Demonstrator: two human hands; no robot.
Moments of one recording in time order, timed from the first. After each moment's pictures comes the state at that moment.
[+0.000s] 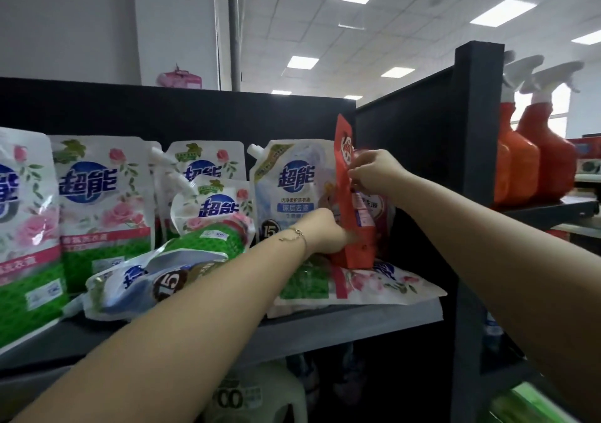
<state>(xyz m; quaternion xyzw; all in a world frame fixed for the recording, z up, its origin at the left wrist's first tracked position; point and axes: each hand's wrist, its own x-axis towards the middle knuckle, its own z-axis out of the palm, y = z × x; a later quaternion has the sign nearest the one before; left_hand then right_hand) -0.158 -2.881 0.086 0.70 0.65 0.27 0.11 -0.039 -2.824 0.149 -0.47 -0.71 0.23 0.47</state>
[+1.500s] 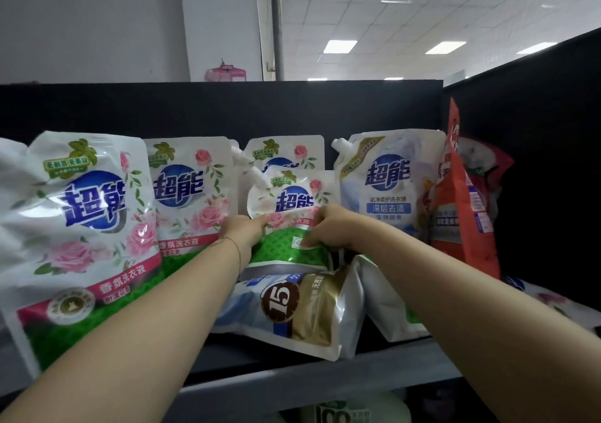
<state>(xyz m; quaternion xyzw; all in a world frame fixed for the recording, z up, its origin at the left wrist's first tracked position) -0.408 -2.887 0.068 0.32 0.71 0.61 0.17 -0.240 -2.857 0.096 -0.43 -0.83 0.30 0.21</state>
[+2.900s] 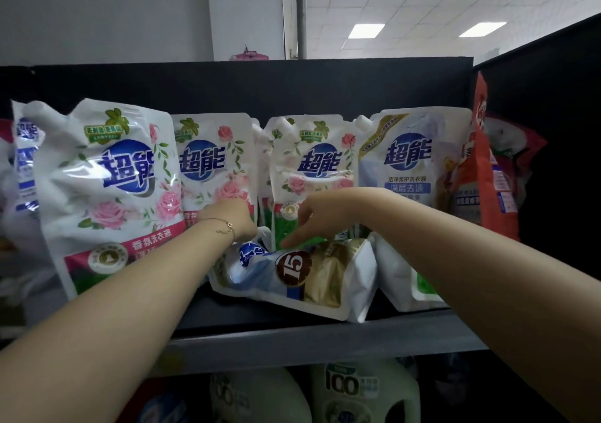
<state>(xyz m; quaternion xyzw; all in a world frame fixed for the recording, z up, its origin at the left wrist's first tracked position) -0.431 -2.942 0.070 0.47 0.87 0.12 -0.09 -0.251 -2.892 0.105 -0.28 -0.96 0.02 0.00</state>
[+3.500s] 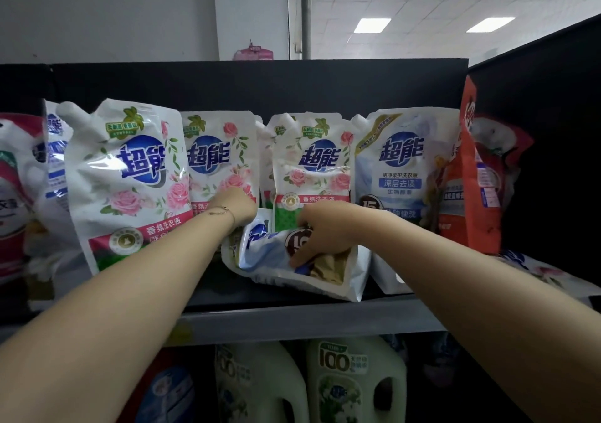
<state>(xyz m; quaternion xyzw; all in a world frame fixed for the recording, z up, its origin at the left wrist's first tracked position) -0.408 -2.963 0.079 0.39 0.88 0.27 -0.03 -0.230 -2.926 0.082 -0.26 -0.96 -0.02 0.05</state>
